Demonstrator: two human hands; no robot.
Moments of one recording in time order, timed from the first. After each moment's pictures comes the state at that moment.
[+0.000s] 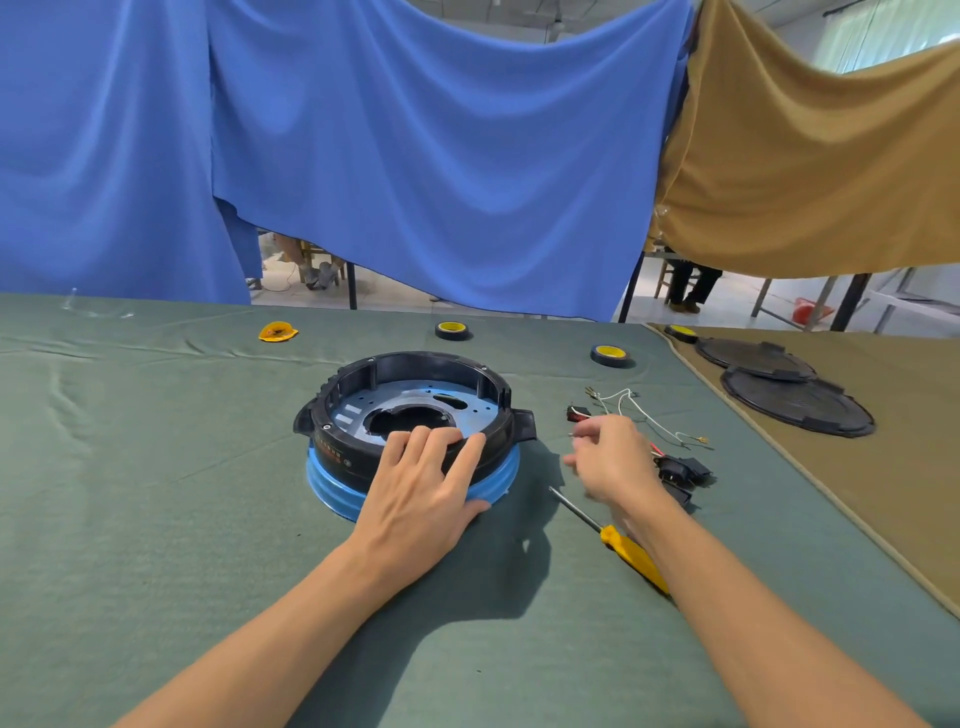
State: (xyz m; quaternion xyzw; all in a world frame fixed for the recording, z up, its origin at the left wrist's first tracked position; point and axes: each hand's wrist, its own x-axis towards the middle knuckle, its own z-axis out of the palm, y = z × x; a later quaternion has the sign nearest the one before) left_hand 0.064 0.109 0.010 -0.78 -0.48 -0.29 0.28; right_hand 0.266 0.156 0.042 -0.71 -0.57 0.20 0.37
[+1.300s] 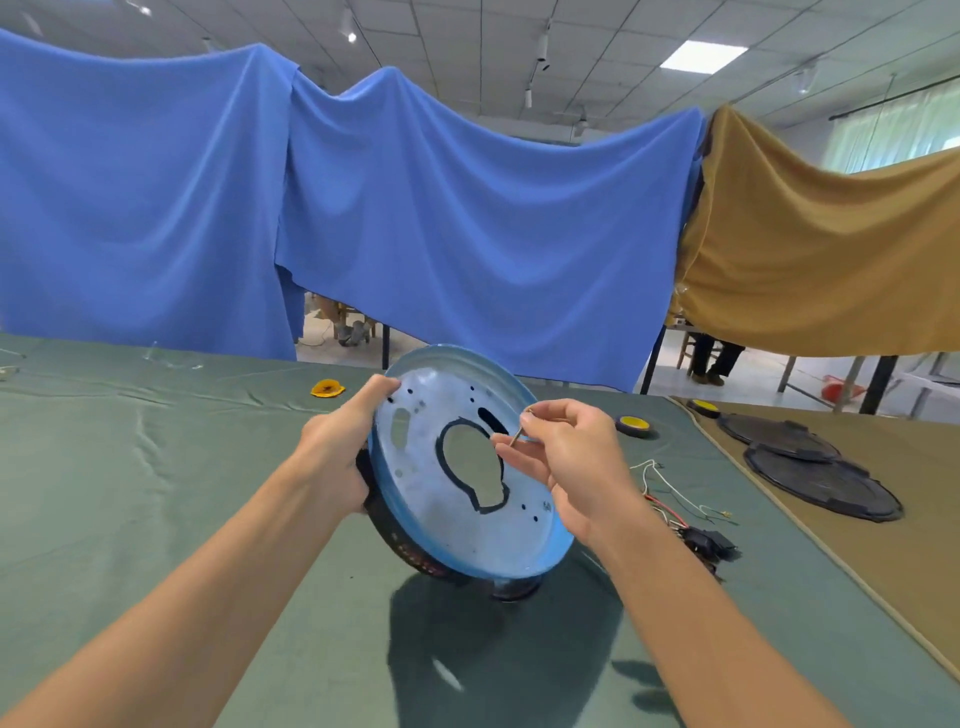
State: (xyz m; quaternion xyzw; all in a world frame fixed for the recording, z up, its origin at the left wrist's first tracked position) left_hand -0.010 0.097 0.129 -0.25 -0.54 -0.61 -0.52; right_hand 0.183 0.098 0.135 -0.42 -0.46 0.52 0.58
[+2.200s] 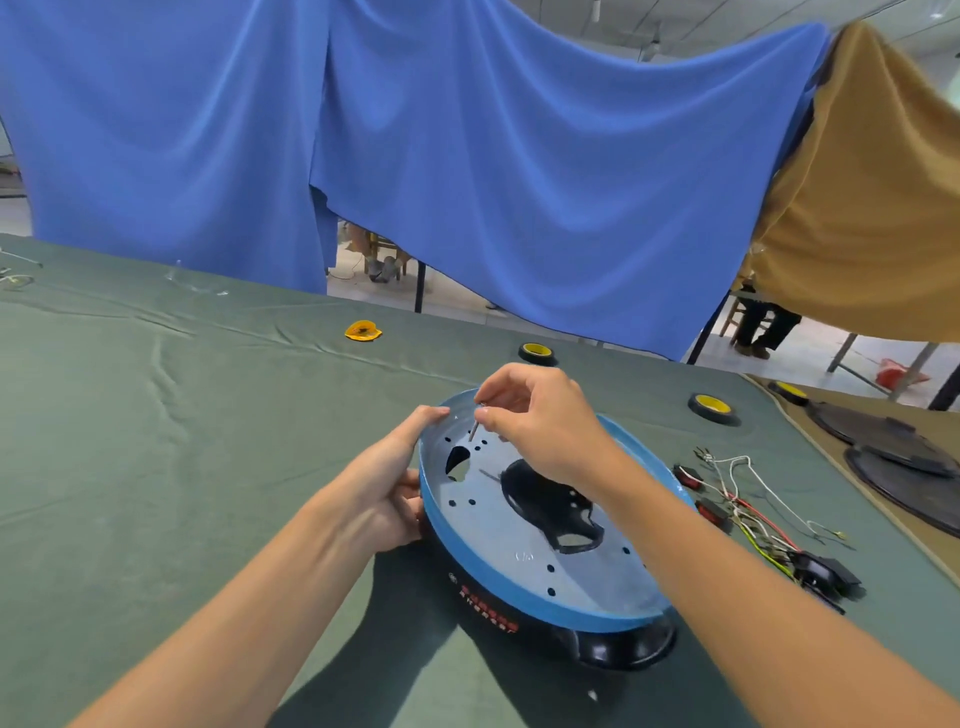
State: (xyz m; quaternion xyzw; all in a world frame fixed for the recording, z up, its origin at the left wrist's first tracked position) left_hand -0.040 0.151 0.046 -0.20 -0.50 -0.51 -0.67; right_hand 0.112 0.183 0.104 -0.44 -0.81 0.21 0.33
